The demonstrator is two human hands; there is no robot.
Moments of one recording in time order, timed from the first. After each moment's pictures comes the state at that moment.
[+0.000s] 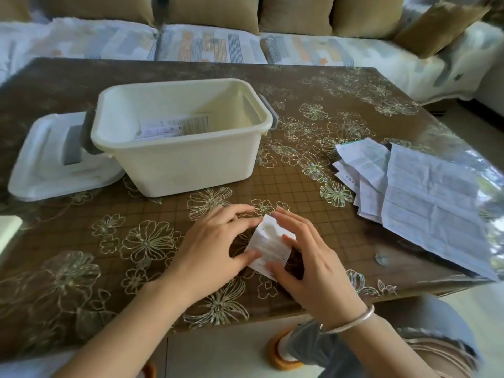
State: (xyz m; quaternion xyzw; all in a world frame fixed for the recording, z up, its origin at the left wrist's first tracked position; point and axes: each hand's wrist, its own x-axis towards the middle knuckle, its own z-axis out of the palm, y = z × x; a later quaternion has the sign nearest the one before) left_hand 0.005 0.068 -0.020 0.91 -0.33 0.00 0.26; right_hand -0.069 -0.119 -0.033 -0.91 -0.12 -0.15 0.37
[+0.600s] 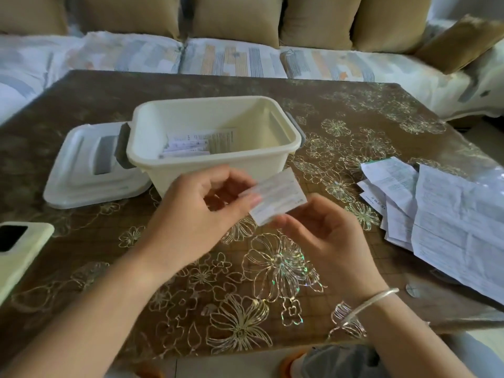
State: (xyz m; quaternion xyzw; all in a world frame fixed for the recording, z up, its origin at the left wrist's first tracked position) left_hand 0.021 0.099 0.066 0.80 -0.24 0.02 0.55; right_hand -0.026 -0.090 0.035 -0.78 -0.06 -0.10 0.62
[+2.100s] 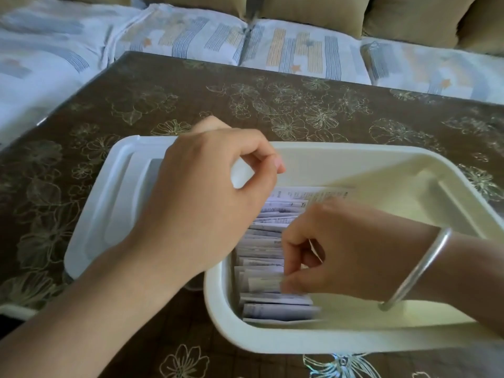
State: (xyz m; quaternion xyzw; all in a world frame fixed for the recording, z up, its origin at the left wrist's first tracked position) left_hand 0.187 0.178 0.075 0.90 -0.15 0.20 0.36; right_hand 0.184 0.011 0.086 -0.93 -0.27 0.21 0.12
